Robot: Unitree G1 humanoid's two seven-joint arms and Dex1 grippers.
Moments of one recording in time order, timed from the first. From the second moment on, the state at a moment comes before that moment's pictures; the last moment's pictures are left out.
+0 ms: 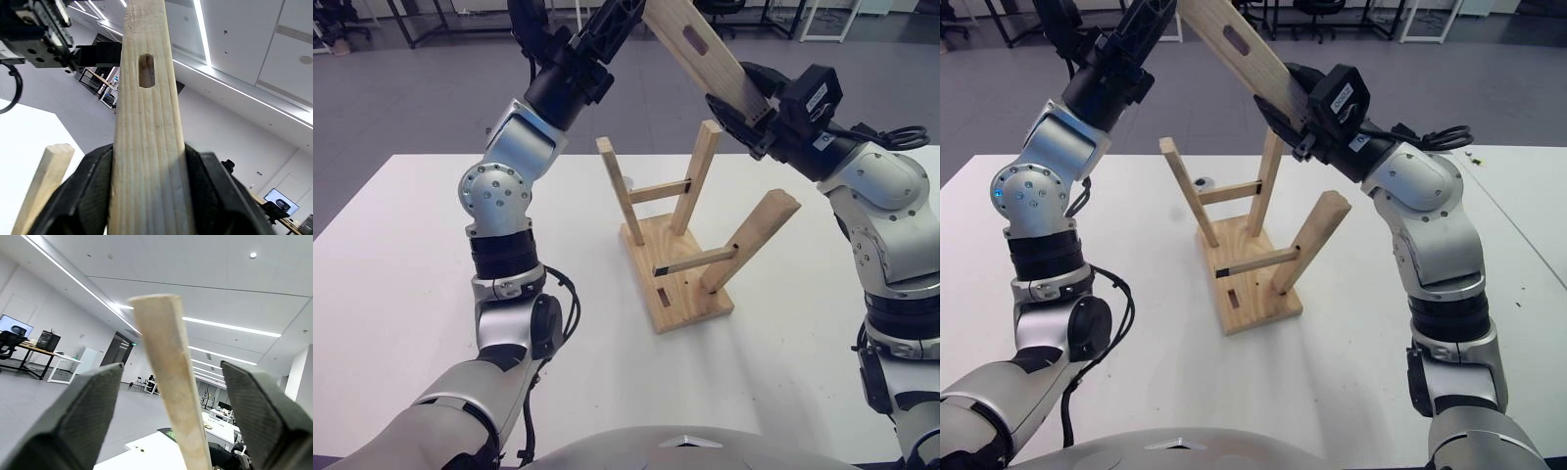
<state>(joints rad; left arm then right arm) -0.90 0.10 0.31 -0.04 -1.01 0.69 -0.35 -0.59 -0.61 0.01 -0.37 0.32 0.34 0.56</state>
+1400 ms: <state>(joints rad) -0.39 0.42 0.29 -0.58 -1.17 0.89 -0.12 -0.15 -0.78 -0.05 -0.08 0.05 0.34 0.61</state>
